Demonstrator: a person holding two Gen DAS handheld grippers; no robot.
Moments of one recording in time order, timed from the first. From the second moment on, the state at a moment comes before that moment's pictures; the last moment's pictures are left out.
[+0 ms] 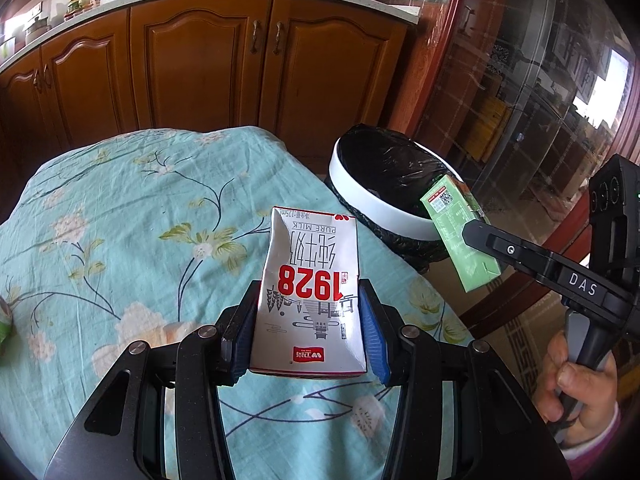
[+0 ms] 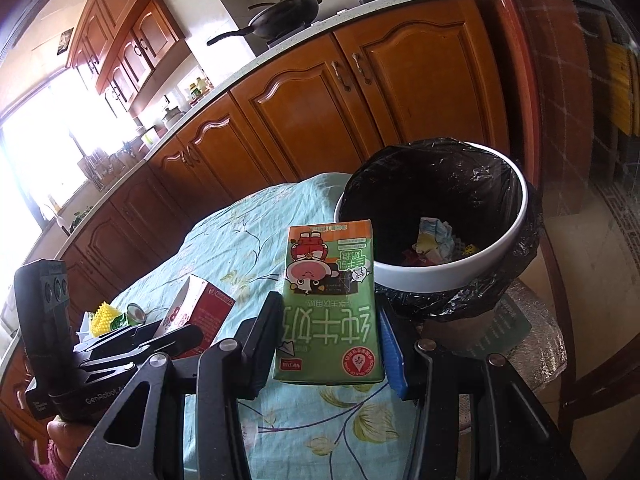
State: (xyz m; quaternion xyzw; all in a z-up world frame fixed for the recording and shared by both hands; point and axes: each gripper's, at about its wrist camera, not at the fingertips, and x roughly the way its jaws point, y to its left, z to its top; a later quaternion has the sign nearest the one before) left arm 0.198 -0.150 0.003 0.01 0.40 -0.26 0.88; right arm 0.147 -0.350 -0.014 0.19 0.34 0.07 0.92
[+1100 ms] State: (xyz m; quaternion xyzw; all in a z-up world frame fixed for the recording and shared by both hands) left arm 0.300 -0.288 0.022 0.07 0.41 -0.31 0.85; right arm 0.211 -0.426 -0.002 0.17 0.34 0.01 0.92
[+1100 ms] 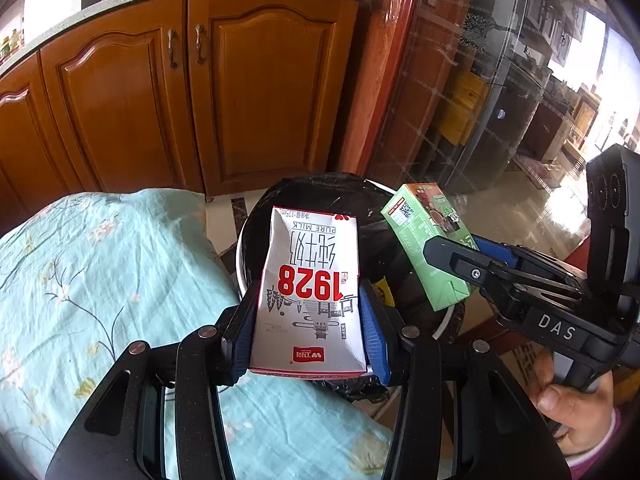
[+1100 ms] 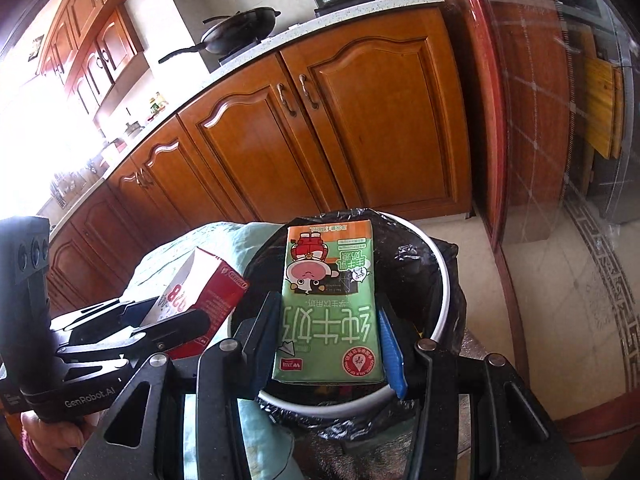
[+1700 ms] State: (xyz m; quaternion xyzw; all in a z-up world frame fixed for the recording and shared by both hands) left arm 0.317 -0.312 0.004 0.09 0.44 -0.32 0.84; right arm 0.240 -0.442 -0.015 0.16 0.37 0.00 0.91
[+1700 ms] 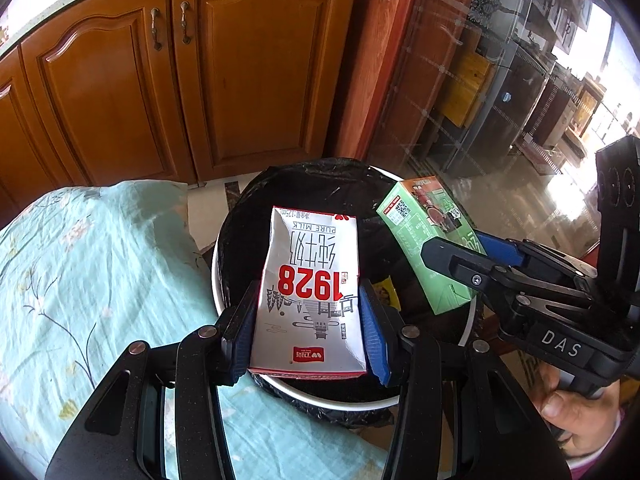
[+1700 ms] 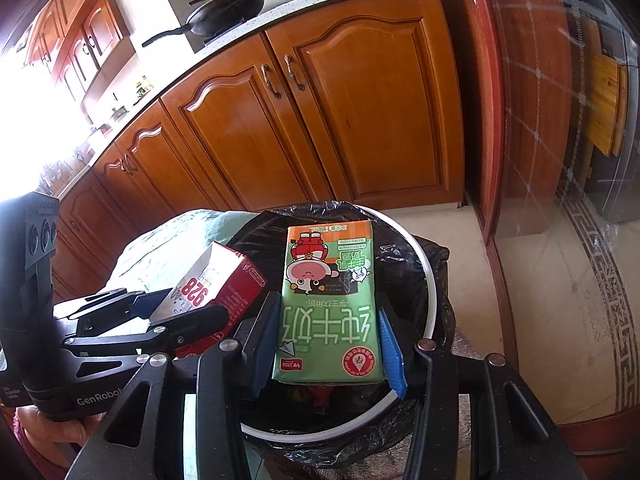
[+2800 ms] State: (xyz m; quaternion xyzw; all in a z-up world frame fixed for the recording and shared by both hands) left arm 0.318 -0.313 0.001 0.08 0.45 -0.31 0.83; right arm 0.244 -0.456 -0.022 0.19 0.38 0.00 0.90
